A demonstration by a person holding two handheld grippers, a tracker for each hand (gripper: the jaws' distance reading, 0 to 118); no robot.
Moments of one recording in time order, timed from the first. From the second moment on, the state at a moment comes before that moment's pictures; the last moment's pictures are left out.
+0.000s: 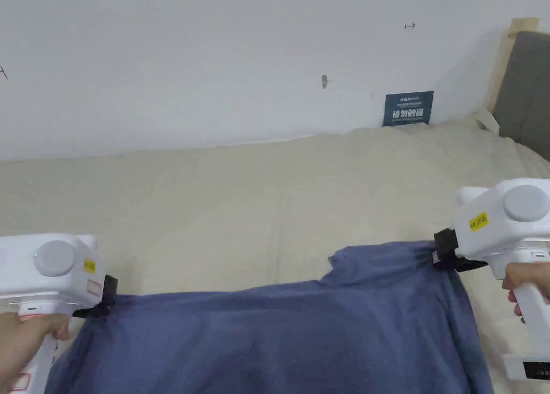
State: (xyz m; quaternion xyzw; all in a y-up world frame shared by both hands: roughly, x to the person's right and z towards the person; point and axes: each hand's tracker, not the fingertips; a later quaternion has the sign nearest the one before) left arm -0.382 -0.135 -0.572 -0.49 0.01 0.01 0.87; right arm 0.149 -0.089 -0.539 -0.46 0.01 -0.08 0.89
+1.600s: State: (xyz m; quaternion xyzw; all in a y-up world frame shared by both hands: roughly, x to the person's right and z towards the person) left arm -0.399 0.333 -0.513 -0.06 0.08 0.01 0.99; right arm 0.148 0.372 -0.544 -0.11 0.00 -0.13 0.99
